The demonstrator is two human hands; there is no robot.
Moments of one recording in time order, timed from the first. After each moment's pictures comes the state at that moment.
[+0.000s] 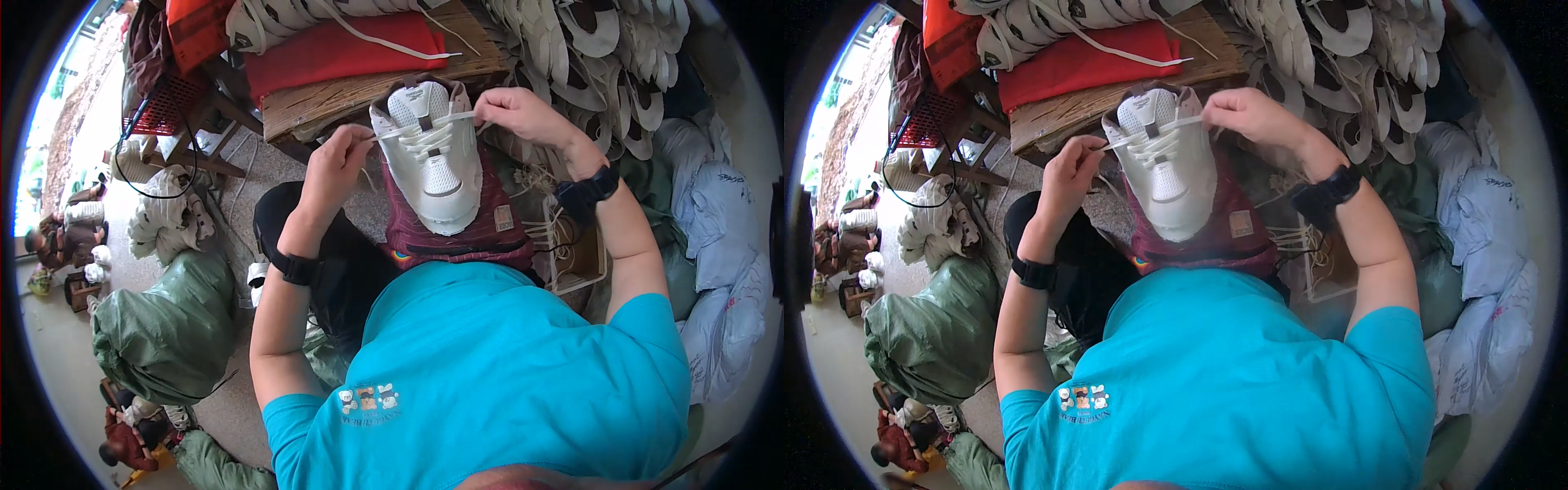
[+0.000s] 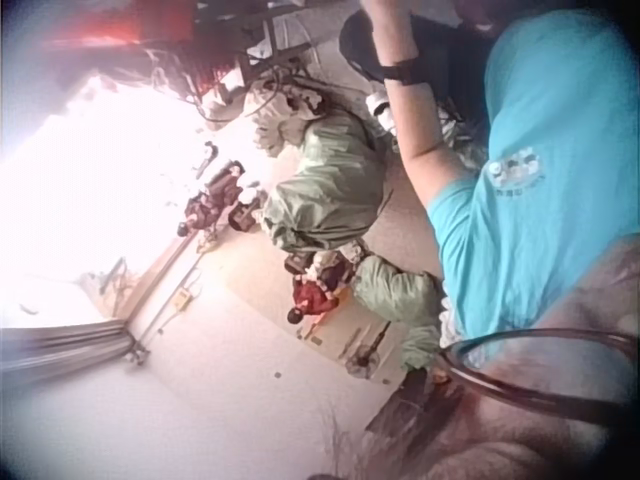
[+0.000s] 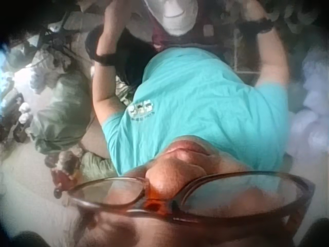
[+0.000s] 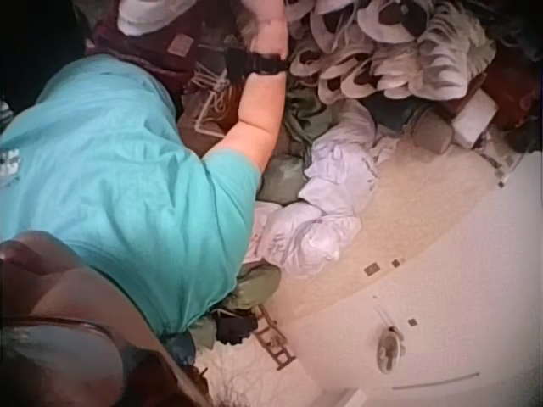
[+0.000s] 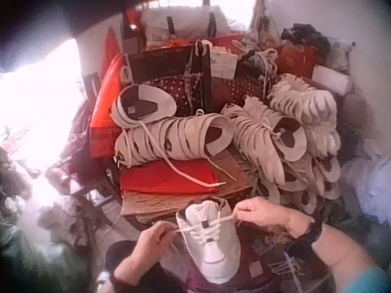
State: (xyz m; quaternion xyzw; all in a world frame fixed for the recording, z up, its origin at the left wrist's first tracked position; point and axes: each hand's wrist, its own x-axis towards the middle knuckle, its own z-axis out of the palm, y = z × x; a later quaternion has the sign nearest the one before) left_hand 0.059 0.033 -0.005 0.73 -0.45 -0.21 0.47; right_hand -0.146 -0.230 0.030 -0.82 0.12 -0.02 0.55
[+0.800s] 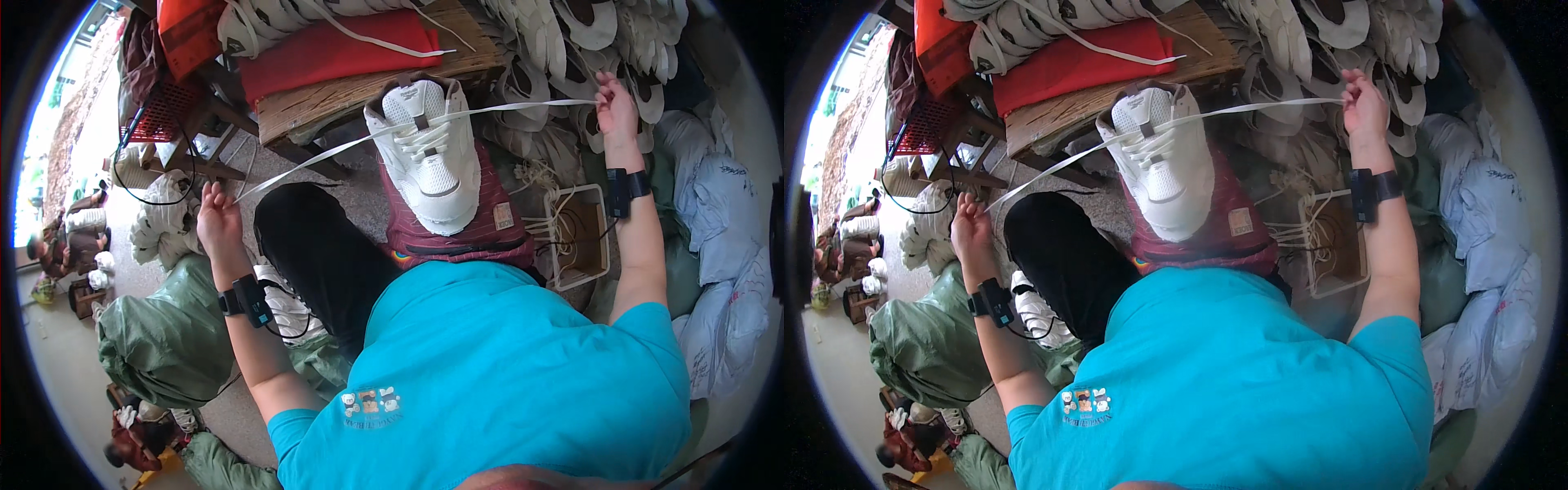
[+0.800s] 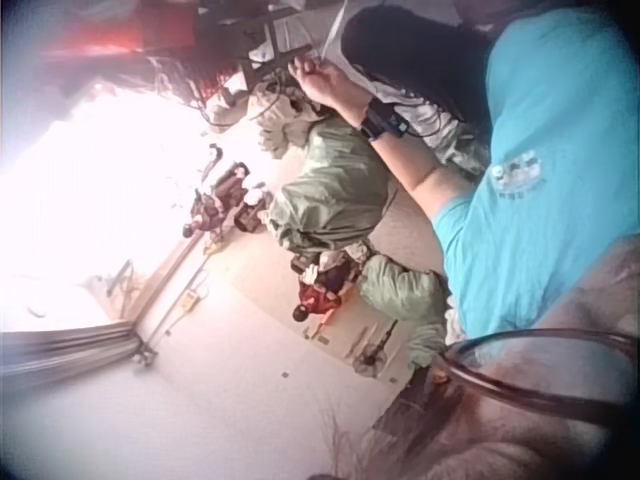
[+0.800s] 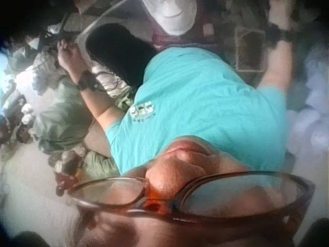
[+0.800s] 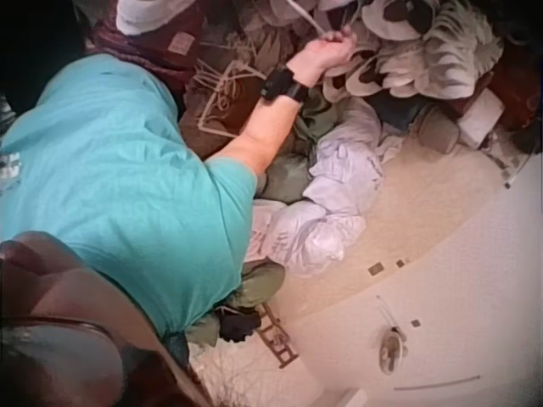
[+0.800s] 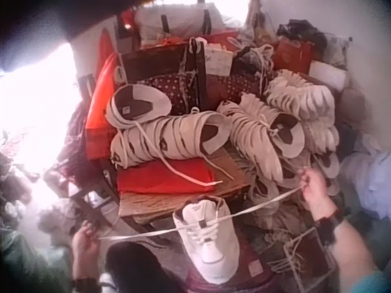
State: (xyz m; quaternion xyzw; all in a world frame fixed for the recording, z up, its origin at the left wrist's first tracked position) left_hand 0.212 0.185 -0.049 0.44 0.06 -0.20 0.87; right_hand -0.260 -0.373 -0.023 -0.36 0.37 -0.51 0.69
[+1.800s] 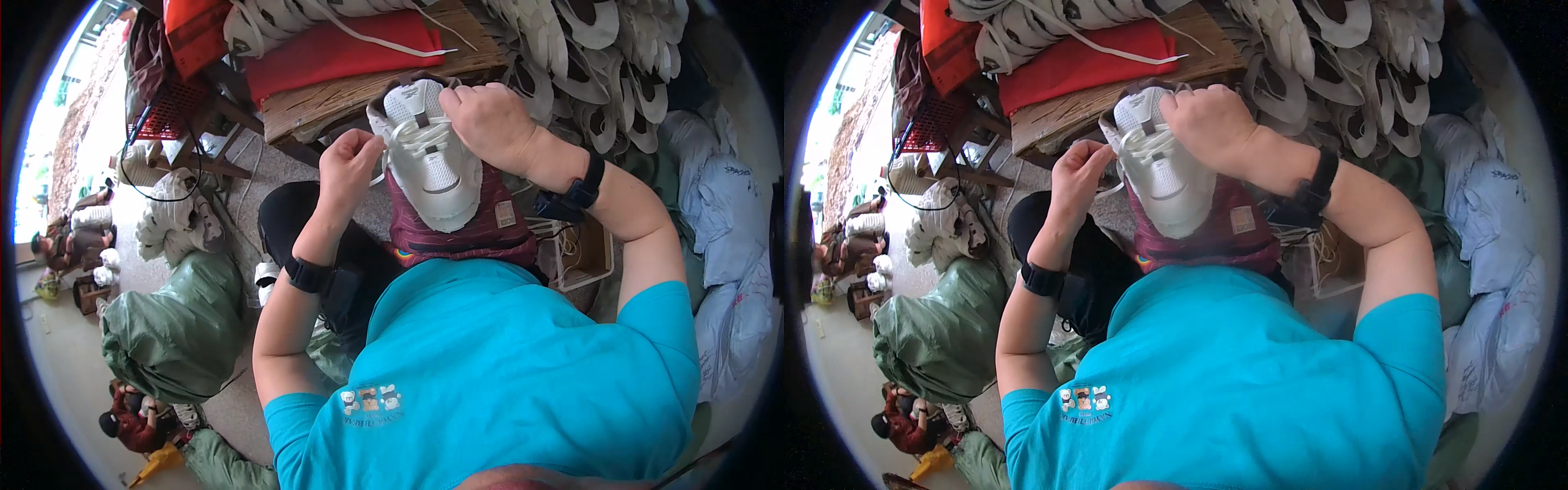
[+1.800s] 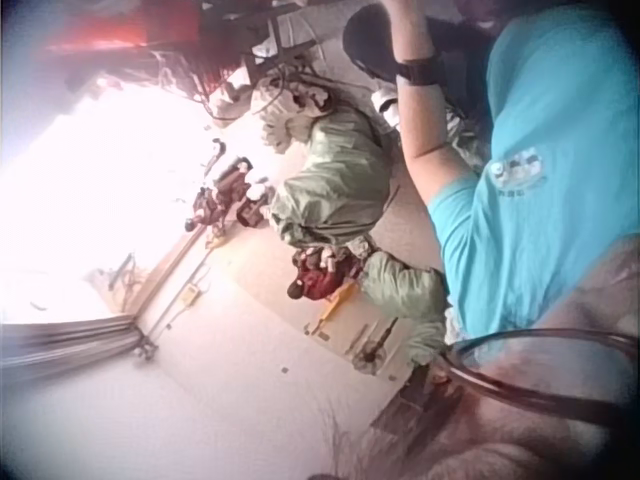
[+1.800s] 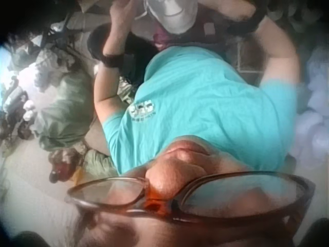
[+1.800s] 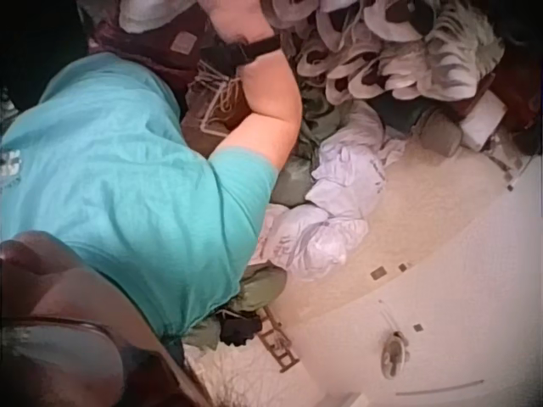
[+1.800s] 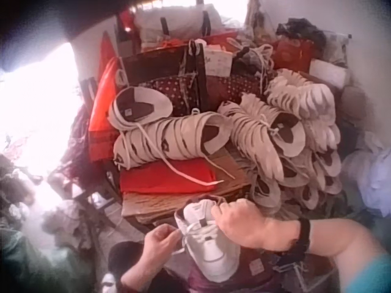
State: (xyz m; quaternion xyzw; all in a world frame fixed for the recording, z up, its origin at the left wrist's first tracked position) left_hand 0.038 0.020 -0.006 0.69 -0.28 -0.34 0.58; right_hand -0.121 -0.174 0.040 -0.98 0.03 -0.20 -0.07
